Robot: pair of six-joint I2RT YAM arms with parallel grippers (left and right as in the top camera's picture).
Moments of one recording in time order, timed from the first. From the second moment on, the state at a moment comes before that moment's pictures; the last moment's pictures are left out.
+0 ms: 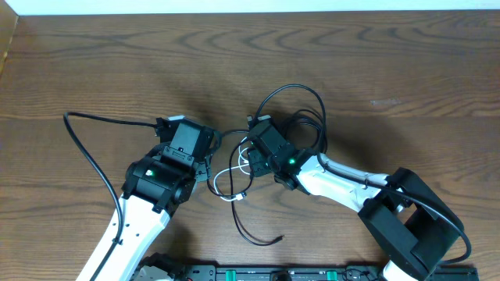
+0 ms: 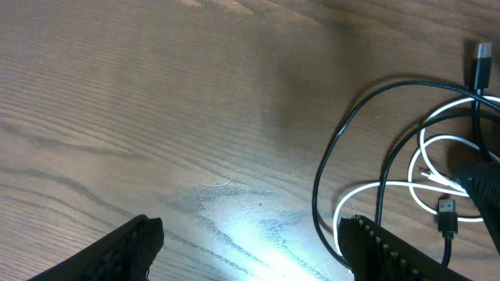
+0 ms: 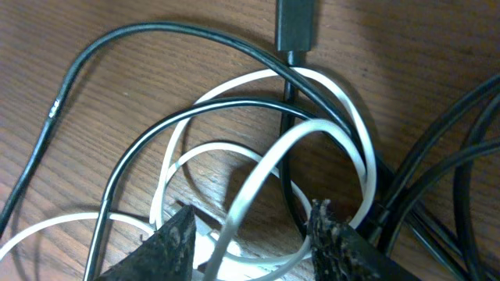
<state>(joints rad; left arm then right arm) -0.43 1.12 0.99 -1.07 -0.40 -0.54 0.80 1.84 0.98 -0.12 0.04 0.48</state>
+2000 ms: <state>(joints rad) -0.43 1.12 0.99 -1.07 -0.40 -0.54 0.14 0.70 1.02 -0.28 0.40 0.34</state>
